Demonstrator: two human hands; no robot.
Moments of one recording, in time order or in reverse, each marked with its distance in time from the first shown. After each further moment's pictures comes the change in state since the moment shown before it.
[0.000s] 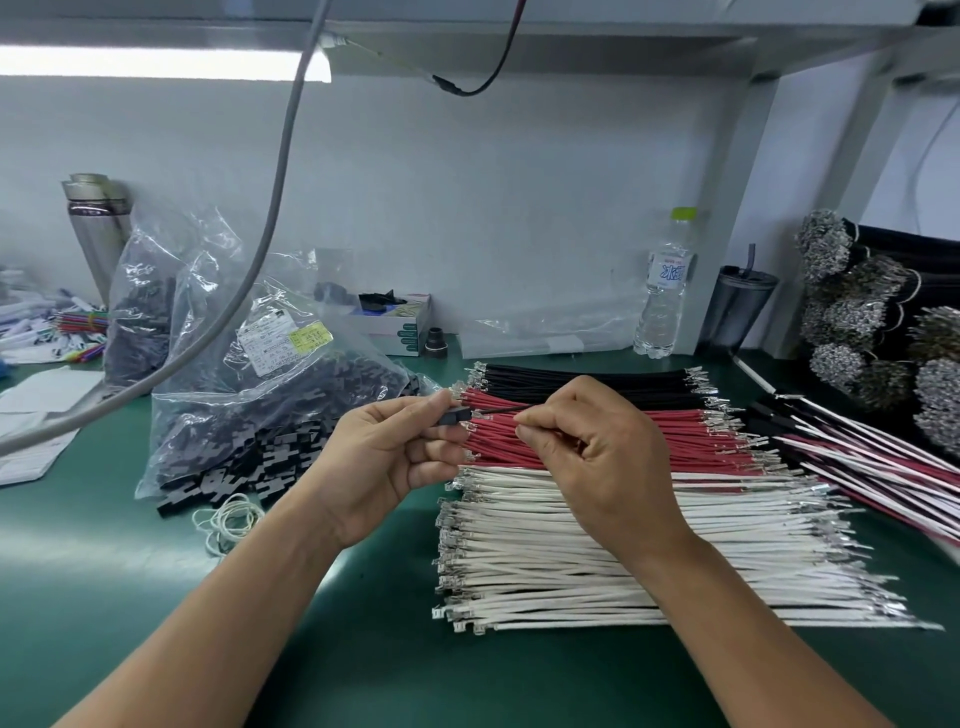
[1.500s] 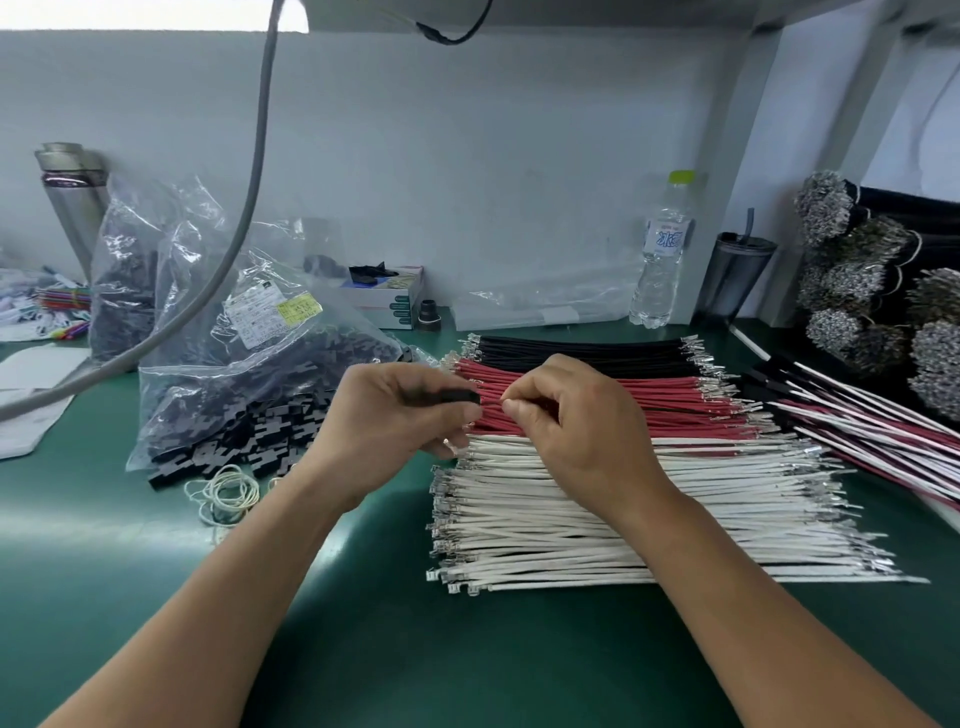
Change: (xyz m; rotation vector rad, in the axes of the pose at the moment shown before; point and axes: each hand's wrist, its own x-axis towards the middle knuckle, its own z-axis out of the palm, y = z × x) left_hand -0.003 -0.005 0.010 0.543 0.081 0.235; right_hand 0.002 -0.002 0.005 -0.140 -0.176 0.134
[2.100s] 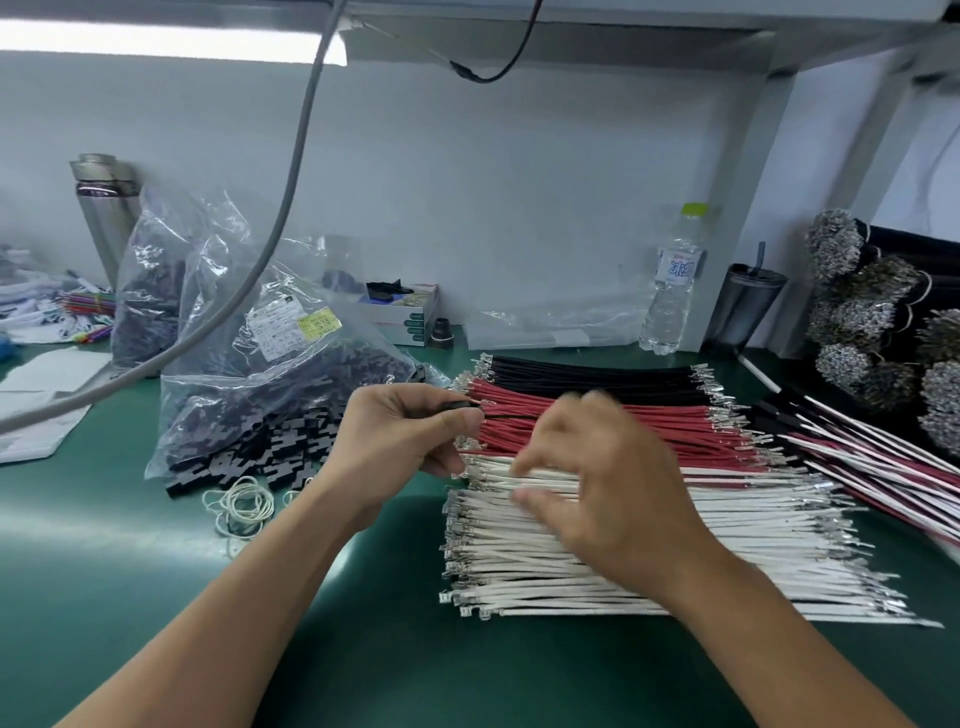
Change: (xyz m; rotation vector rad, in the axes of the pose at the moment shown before) left_hand 0.002 -0.006 -0.004 -0.044 0.085 -0.044; right_hand -0.020 -0.015 -0.023 -0.157 -0.137 -0.207
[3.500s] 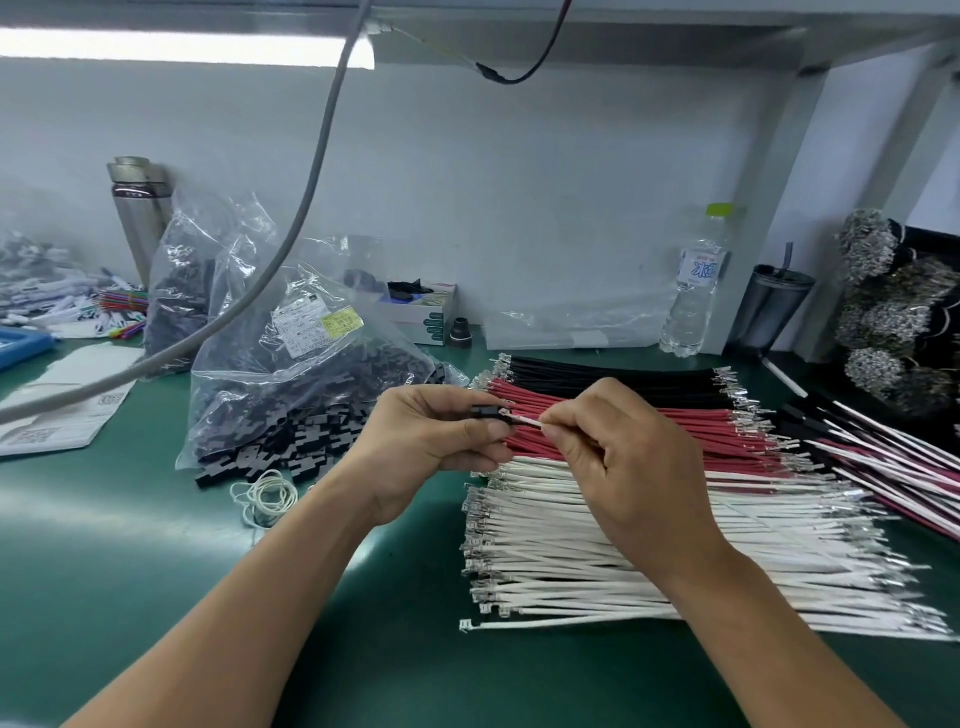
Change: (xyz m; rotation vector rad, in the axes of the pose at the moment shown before) left_hand -0.004 0.010 0.000 -0.275 -0.120 -0.139; right_hand 0.009 0.002 0.009 0.032 0.276 0.035
